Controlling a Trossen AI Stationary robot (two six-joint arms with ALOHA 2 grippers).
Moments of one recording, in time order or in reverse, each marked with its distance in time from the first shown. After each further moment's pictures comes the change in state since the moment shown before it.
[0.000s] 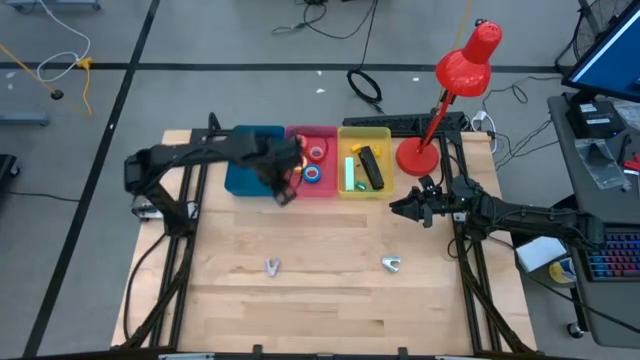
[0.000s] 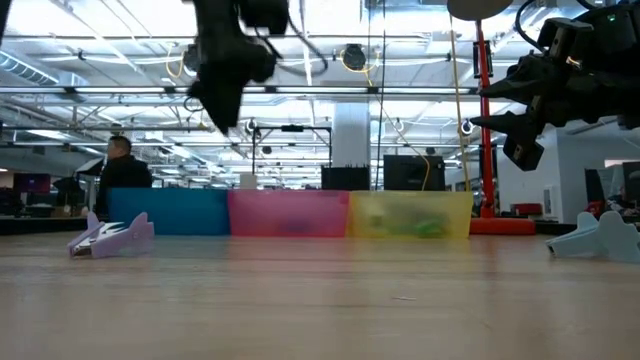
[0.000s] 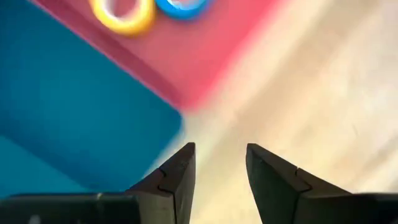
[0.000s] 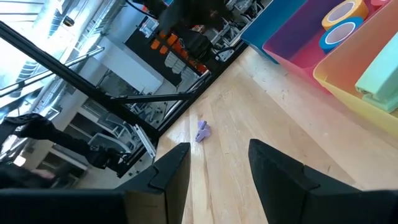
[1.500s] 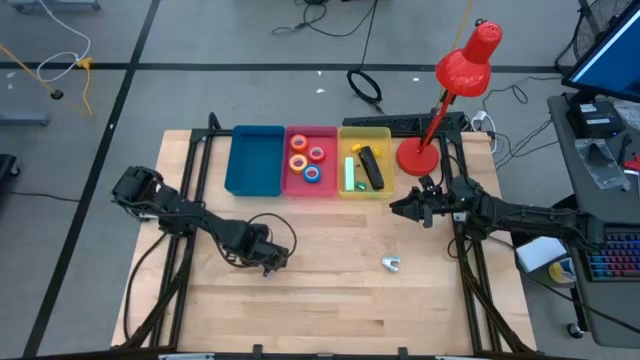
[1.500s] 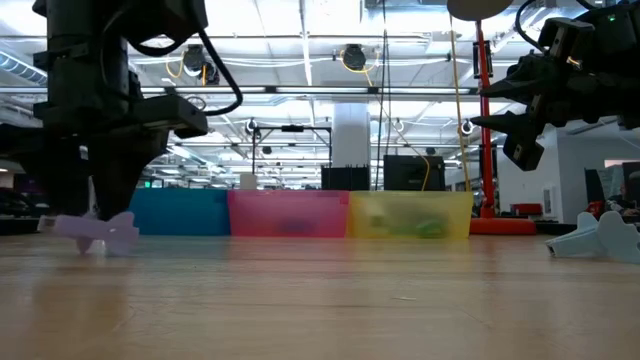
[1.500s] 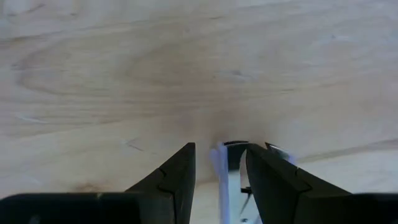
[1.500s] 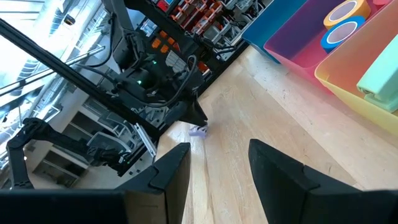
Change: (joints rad) left arm -0.653 -0.030 -0.576 0.492 0.014 -1.446; right arm 0.000 0.000 0.000 0.001 -0.006 -0.003
